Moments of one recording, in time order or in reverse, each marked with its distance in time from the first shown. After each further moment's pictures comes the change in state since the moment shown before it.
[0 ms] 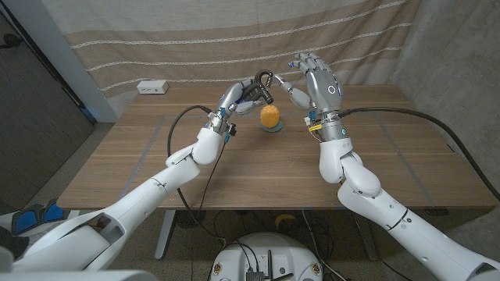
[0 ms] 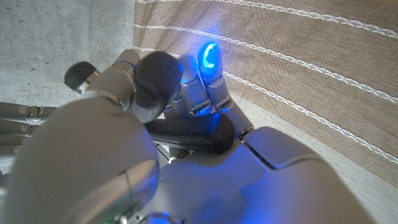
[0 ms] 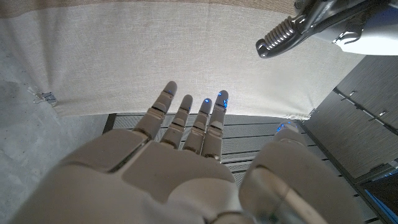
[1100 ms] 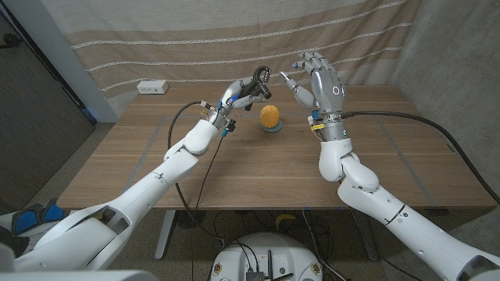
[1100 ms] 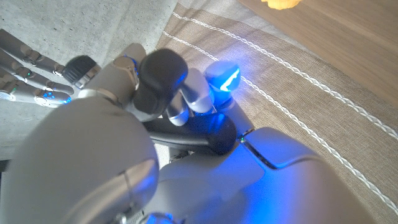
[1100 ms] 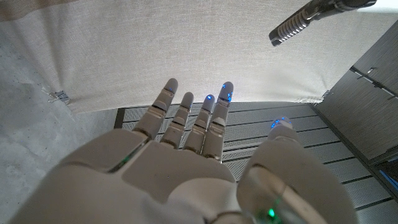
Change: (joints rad) left arm -0.033 -0.037 -0.043 0.066 -0.408 -0.035 -0.393; left_hand 0.000 0.000 0.043 -0.043 0.130 -0.001 -0.018 0.028 -0.087 0.105 -0.045 0.332 0.000 0.075 -0.028 0.277 -0.007 0.113 -0.049 0.028 0.272; right arm 0.034 0.003 -0.002 0.080 0.081 0.070 -0.121; right_hand 0.004 0.033 0.019 -0.036 0.000 0.098 -0.005 0.037 0.008 0.046 -0.018 0.011 0.008 0.025 0.007 0.015 0.009 0.025 -0.025 0.008 0.005
